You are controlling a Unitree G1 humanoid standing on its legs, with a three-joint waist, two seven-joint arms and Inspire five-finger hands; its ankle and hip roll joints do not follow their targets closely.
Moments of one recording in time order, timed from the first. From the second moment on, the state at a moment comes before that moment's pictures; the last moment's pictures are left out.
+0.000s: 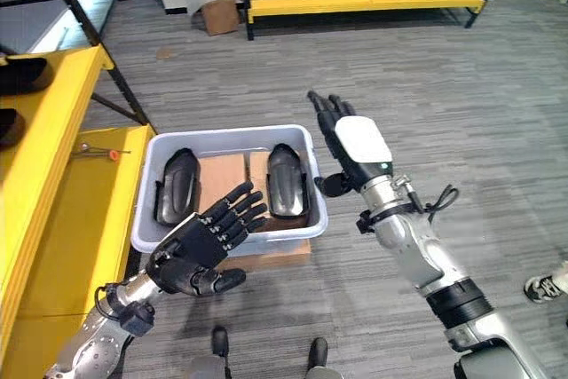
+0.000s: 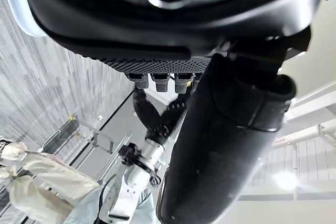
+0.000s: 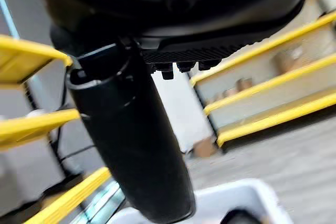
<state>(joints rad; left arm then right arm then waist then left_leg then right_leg) 0.10 0.57 -0.28 -0.09 -0.98 -0.15 -0.71 -0.46 -0.68 0.41 0.17 -0.43 -0.12 -0.22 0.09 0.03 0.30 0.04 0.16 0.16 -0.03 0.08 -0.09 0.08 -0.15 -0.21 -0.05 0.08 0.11</state>
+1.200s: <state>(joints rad) -0.12 0.57 -0.33 -0.04 -1.02 -0.15 -0.66 -0.74 -0.65 0.53 0.65 -0.53 0.04 -0.46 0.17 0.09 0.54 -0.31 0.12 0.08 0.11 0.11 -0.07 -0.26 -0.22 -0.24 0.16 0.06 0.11</state>
